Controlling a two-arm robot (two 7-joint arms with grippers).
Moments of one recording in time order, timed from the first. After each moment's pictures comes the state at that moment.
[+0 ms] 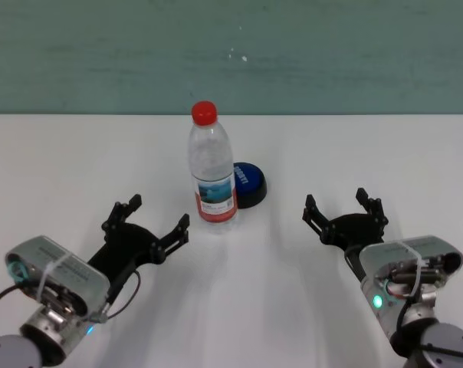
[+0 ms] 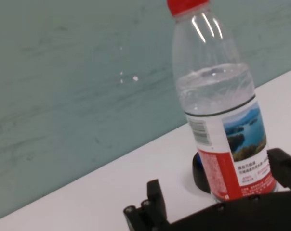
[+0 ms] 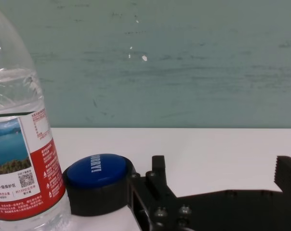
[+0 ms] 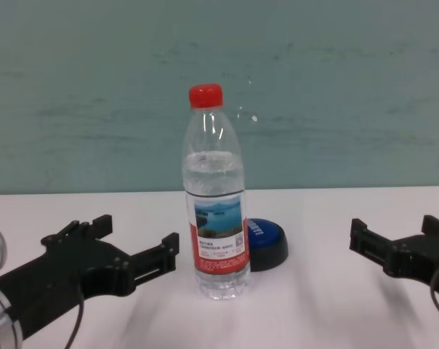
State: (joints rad) left arm 0.08 0.29 0.19 -1.64 0.03 -0.13 -0.25; right arm -0.06 0.16 -0.26 -1.64 0.19 -0.04 -0.06
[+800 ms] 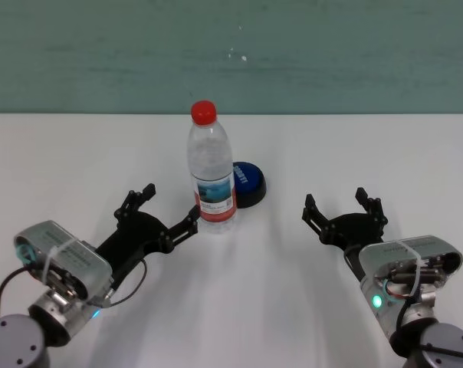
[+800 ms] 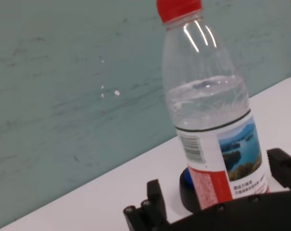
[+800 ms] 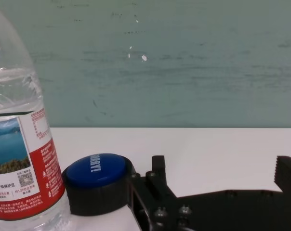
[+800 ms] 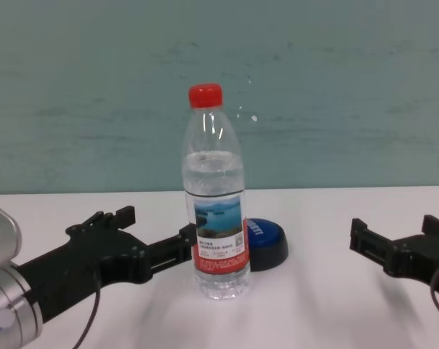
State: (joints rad) left arm -0.02 0.31 0.23 -1.52 -0.01 -0.19 -0.31; right arm -0.06 0.16 -0.26 -1.64 0.19 -0.04 -0.06
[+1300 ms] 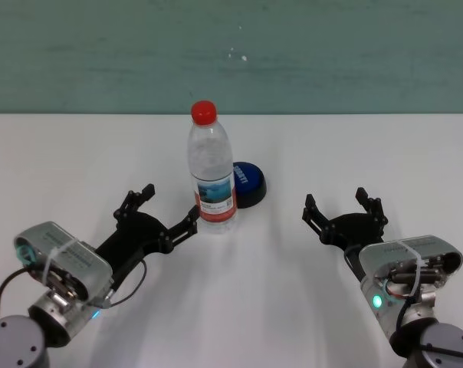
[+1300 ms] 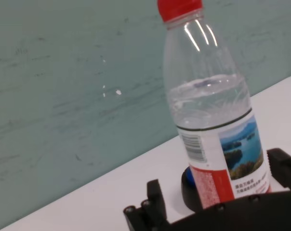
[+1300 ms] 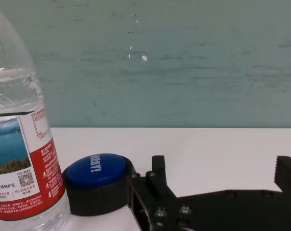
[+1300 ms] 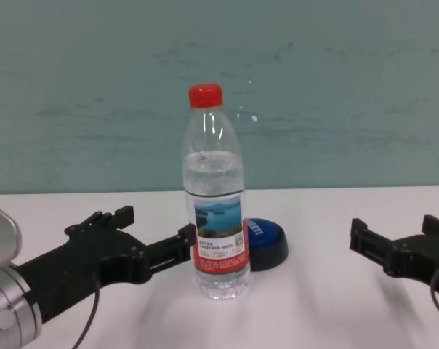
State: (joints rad) left arm -0.02 0.31 0.24 -1.52 -0.02 -0.19 -0.32; right arm -0.06 0.16 -0.26 -1.64 0.19 -0.04 -0.06
